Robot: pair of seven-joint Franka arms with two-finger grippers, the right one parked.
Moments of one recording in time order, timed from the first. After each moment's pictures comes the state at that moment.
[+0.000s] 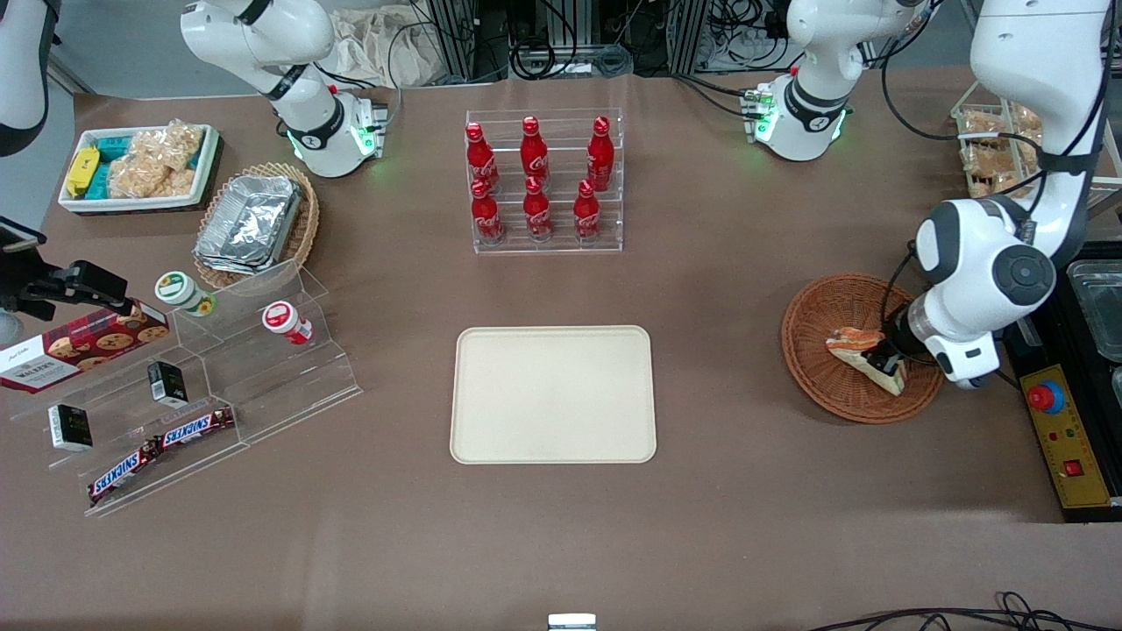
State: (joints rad) arm 0.19 0.27 -0.15 -2.10 0.09 2.30 -1.06
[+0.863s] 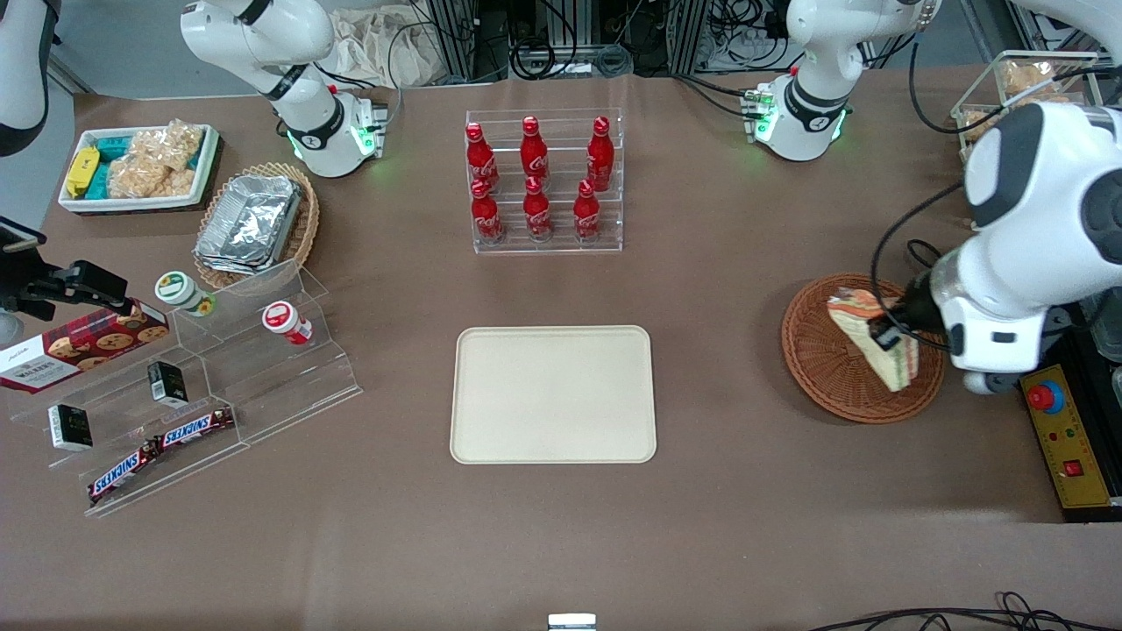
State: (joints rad) arm 0.14 0.25 -0.42 -1.54 0.08 1.68 -0.89
